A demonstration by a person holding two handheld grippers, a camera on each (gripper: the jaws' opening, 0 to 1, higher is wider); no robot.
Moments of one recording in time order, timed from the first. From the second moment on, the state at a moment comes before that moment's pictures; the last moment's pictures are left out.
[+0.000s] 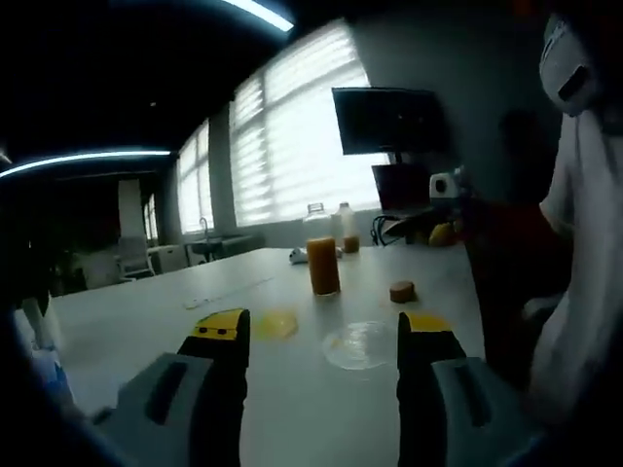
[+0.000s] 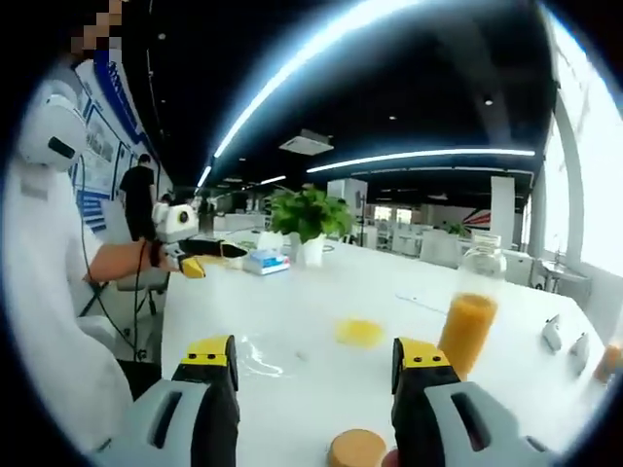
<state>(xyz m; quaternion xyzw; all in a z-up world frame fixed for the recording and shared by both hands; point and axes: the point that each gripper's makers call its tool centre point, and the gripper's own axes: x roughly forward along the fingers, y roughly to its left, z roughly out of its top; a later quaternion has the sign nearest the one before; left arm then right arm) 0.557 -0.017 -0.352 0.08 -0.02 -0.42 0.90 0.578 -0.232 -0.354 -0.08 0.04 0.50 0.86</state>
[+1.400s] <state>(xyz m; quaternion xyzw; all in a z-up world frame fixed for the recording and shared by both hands) 0.578 -0.082 -0.451 0.14 0.15 -0.57 0.80 0.578 -0.135 -0.448 -0.24 0.18 0.63 0.72</state>
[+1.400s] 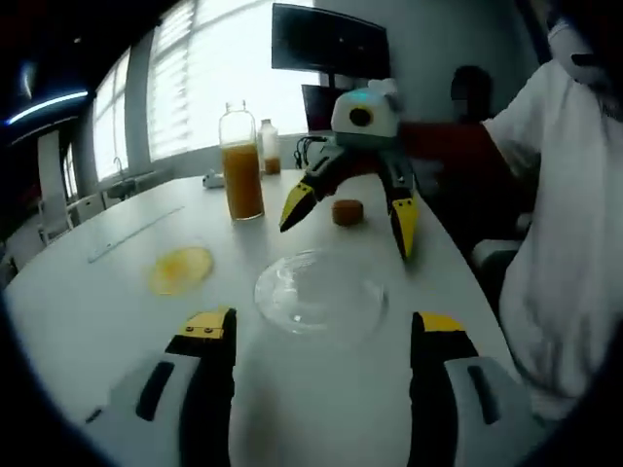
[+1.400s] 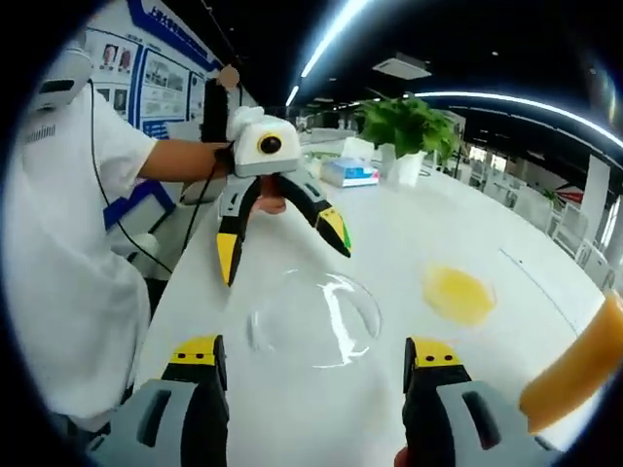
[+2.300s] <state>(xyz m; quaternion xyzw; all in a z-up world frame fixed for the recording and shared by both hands) 0.586 -0.109 -0.470 0.20 0.20 -0.60 0.74 0.585 -0.111 -0.475 -0.28 0.24 0.66 0.65</state>
